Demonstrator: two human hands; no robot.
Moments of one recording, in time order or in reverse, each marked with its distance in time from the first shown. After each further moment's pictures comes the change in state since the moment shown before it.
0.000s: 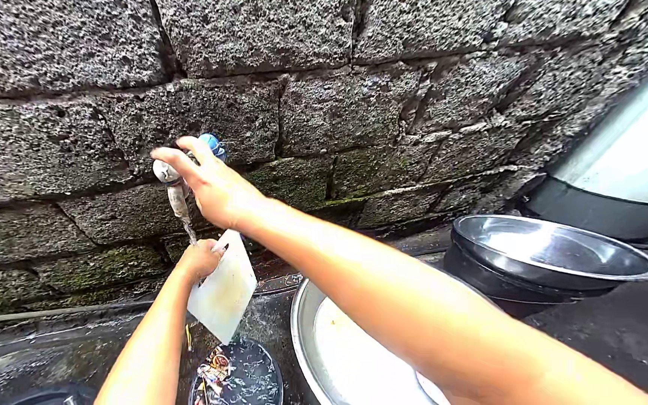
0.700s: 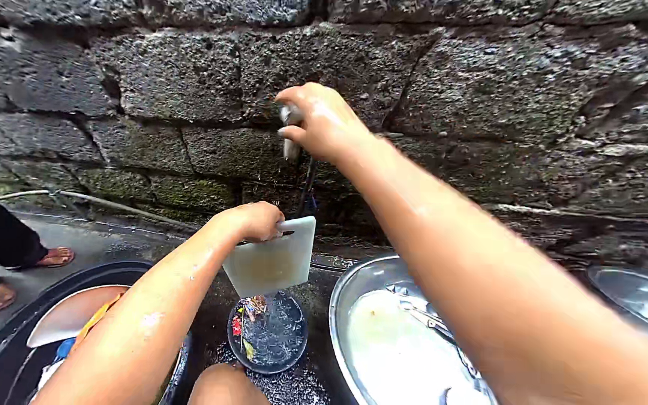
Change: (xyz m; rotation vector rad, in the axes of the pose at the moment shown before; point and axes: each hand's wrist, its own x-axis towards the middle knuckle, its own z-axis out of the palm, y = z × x) left_hand -0.126 0.009 -0.042 0.480 -0.228 0.144; right_hand 0.017 -0.028 -0.006 -0.173 -0.071 -0.060
